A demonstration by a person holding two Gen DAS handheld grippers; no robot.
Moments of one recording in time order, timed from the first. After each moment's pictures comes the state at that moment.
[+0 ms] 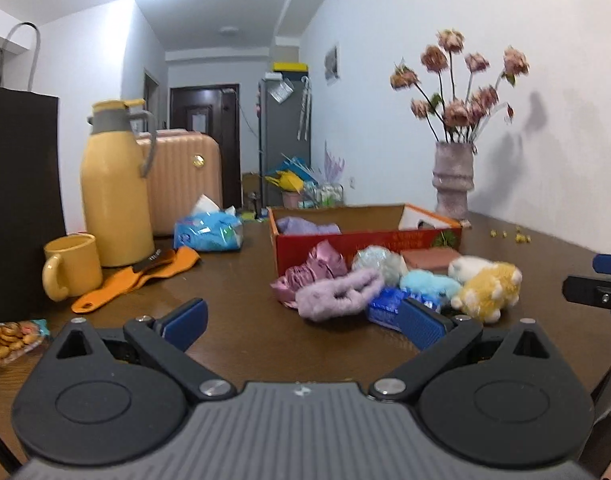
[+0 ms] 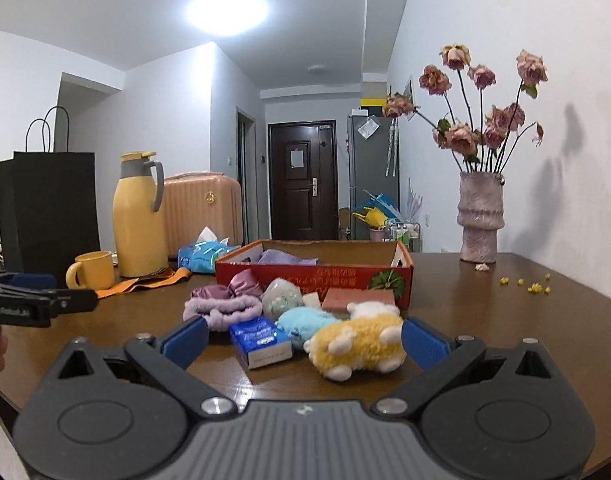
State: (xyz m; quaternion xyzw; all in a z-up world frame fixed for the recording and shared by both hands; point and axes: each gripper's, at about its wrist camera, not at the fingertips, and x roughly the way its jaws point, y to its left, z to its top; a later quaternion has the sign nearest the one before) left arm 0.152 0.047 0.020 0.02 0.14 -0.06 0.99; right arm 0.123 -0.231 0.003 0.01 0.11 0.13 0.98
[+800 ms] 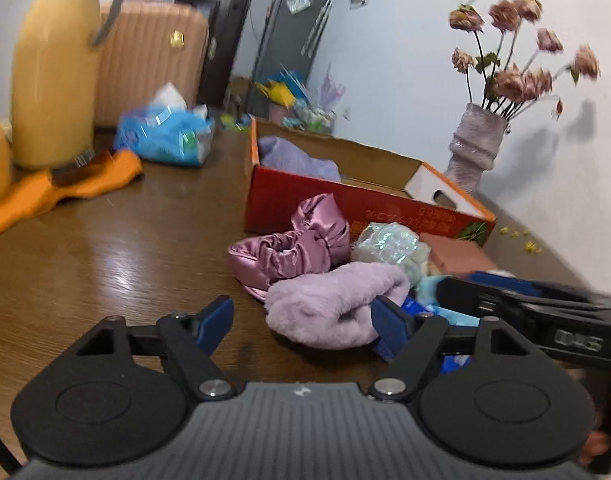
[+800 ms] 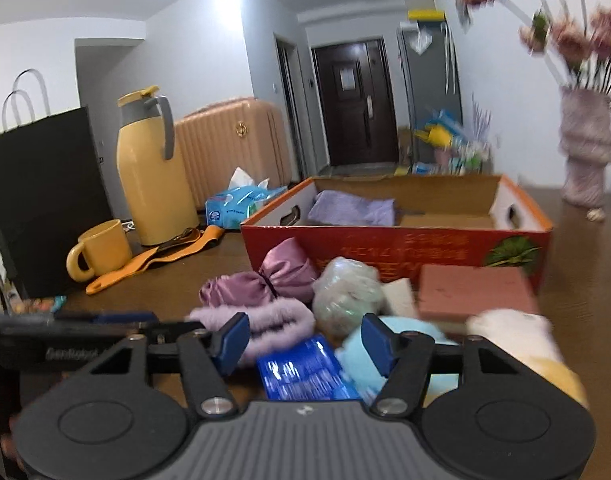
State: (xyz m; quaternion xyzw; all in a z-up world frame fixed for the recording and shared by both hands) left arm 0.318 0.061 -0.007 -0.13 0.28 -0.11 0.94; right arm 0.323 -0.165 -0.002 0.05 0.24 0.24 0.94
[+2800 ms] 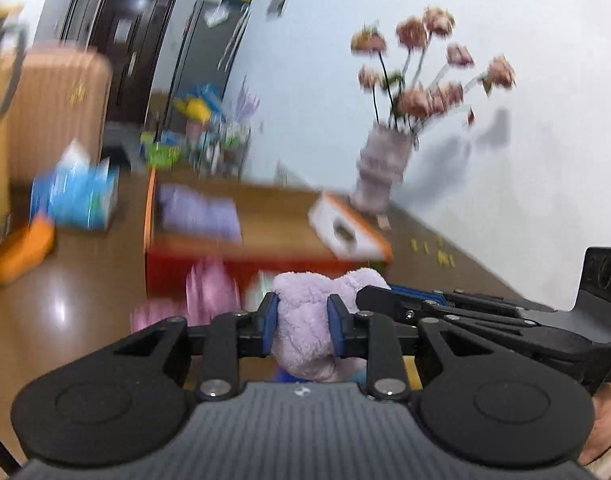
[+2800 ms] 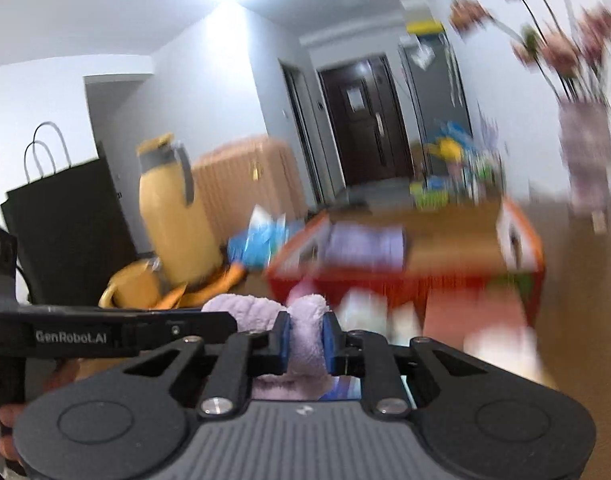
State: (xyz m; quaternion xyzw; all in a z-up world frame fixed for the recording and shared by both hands) left arm 0.332 0.025 0.075 -0.09 0.23 -0.21 0.94; right arm 0.312 -0.186 0.043 0.07 0.19 0.26 0.94
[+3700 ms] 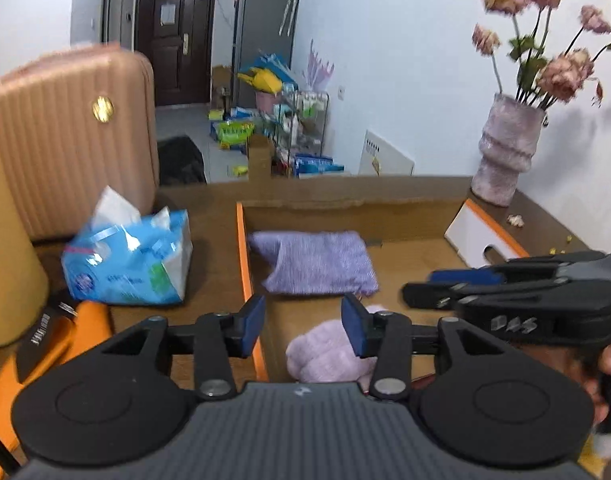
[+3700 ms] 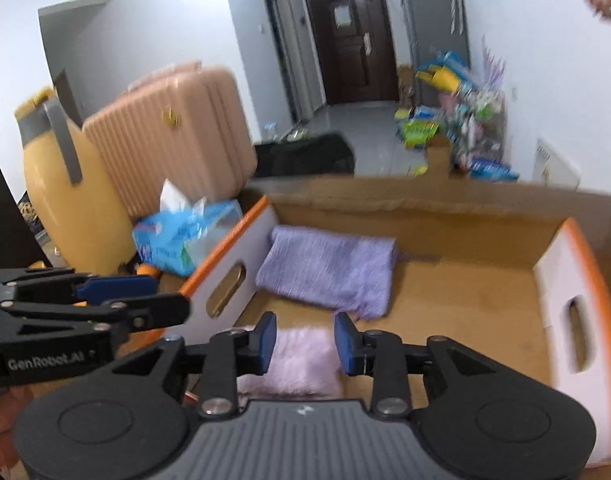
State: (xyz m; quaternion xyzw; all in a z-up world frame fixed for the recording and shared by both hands) left arm 0.494 0.051 0.079 -0.01 0.31 -0.10 0.95; right arm 0.528 -0.136 0.048 0.03 0.33 0.23 0.91
